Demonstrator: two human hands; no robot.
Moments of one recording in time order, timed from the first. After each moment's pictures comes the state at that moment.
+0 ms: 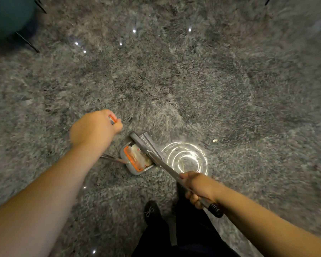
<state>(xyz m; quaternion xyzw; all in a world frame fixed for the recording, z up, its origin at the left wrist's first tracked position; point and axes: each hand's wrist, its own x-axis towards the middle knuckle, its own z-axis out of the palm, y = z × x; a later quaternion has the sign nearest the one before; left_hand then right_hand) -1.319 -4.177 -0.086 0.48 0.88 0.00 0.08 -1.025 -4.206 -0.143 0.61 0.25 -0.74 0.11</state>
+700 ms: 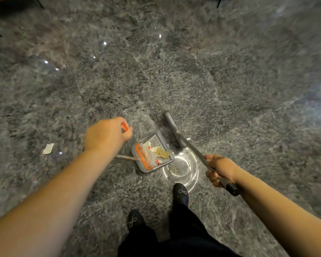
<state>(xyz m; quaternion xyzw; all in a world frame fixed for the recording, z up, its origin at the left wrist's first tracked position) -1.154 -4.125 -0.070 0.61 0.79 0.00 0.13 -0.839 -4.151 -0.114 0.69 0.16 -0.70 -0.10</state>
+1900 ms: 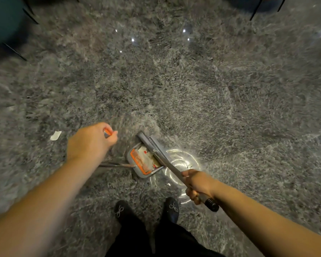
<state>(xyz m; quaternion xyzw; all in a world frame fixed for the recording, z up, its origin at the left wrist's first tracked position) -1.147 -4.106 -0.077 0.46 0.88 0.03 0.09 -0.847 -4.082 -0.151 0.62 0.27 -0.73 0.11</state>
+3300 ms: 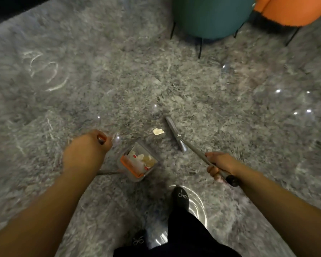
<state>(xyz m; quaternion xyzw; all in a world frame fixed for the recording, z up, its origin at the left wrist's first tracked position) -1.565 -4.270 -0.076 -0.07 0.99 0.11 0.03 -1.485 -3.916 -0.127 0.43 0.54 -0.64 0.32</state>
